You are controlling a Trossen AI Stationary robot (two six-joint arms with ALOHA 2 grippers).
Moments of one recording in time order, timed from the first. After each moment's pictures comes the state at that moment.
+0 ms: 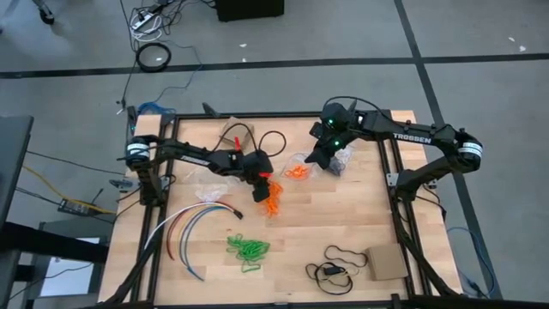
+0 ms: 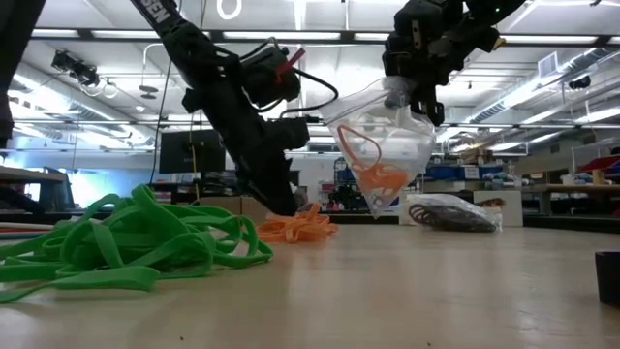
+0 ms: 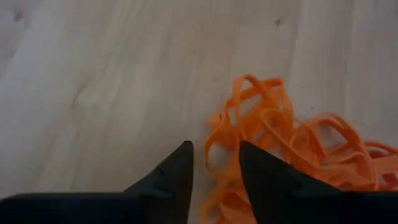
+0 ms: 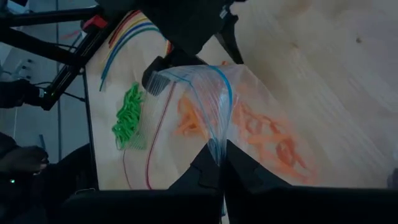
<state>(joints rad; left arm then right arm) 0.18 1.79 0.96 -0.10 0.04 -0.16 -0.42 1.36 1.05 -0.54 -0.51 0.36</state>
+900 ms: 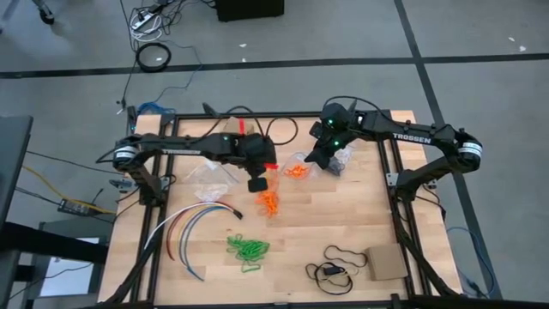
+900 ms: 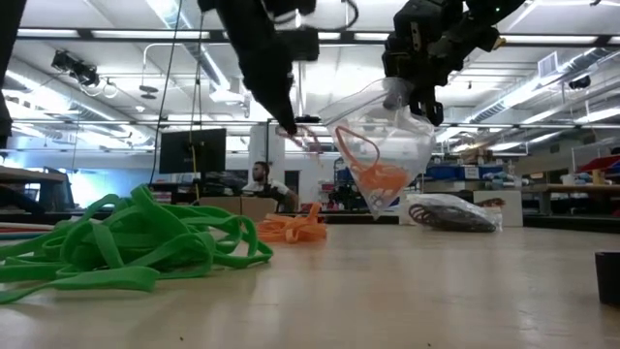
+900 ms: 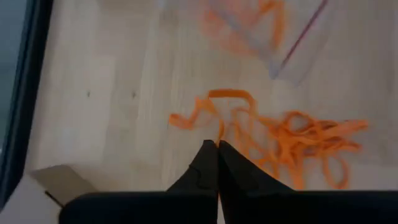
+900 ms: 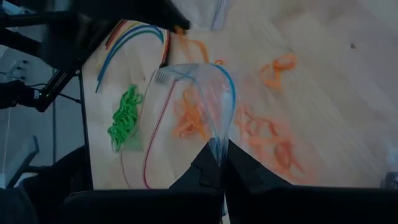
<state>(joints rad) 0.12 1.69 1.42 -0.78 -0.16 0.08 -0.42 1.36 1.05 -0.53 -0.49 0.35</state>
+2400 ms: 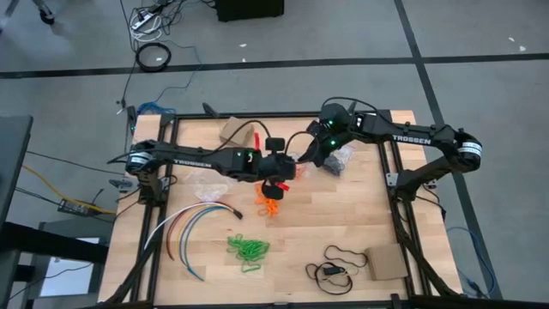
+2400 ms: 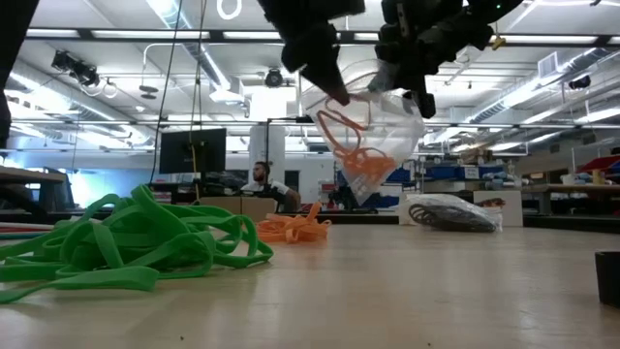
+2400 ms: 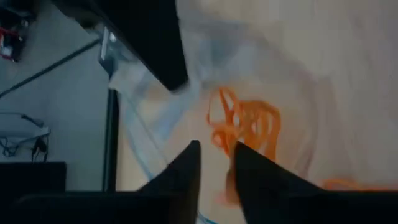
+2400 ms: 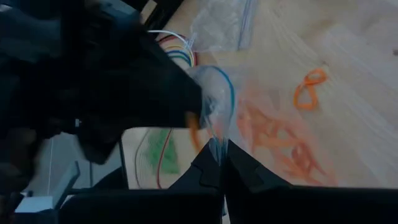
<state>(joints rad) -0.03 1.82 1.60 -0.64 -0.44 0.31 -0.38 1.36 1.05 -0.40 -0.52 0.55</state>
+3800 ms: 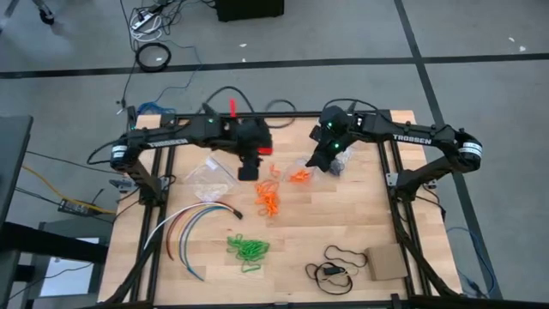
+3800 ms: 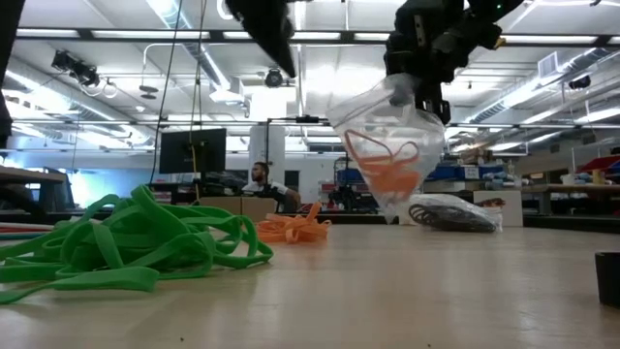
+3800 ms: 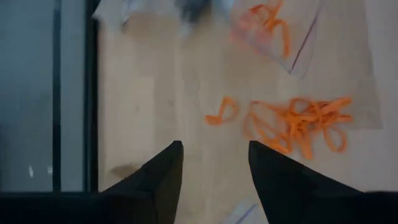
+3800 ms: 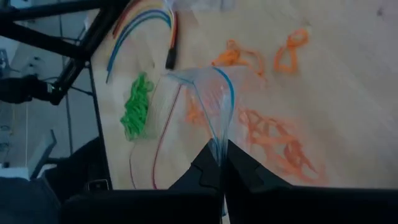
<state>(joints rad) 0.14 1.66 1.71 -1.08 -0.18 0.27 -0.40 1.35 1.04 -0.57 -0.53 0.41</state>
